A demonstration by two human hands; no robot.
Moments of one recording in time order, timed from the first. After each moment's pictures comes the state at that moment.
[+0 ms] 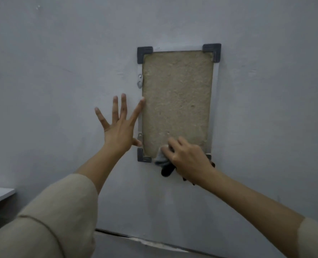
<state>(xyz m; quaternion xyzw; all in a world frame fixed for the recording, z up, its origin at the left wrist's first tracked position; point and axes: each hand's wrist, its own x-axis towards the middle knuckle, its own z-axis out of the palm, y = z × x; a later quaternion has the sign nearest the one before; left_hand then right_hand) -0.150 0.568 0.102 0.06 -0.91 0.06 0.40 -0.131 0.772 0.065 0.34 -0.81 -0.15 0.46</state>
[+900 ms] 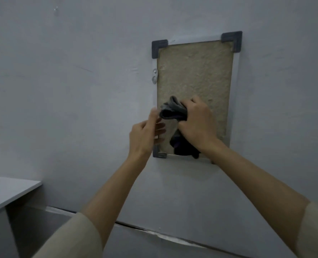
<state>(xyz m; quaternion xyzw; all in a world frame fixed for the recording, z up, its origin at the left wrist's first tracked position) -0.101 0.611 0.092 -0.04 -0.67 -0.66 0.33 -0.134 0.735 0.122 0.26 -0.80 0.29 0.45</state>
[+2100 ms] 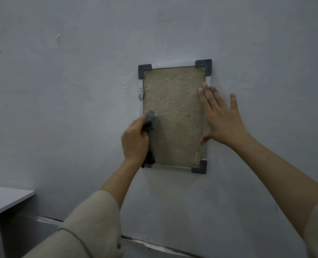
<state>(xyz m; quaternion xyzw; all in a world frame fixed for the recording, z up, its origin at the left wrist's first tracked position) -0.125 0.621 0.099 -0.01 -0.75 -0.27 0.60 -0.149 0.844 0.158 0.17 -0.88 -0.12 0.43</state>
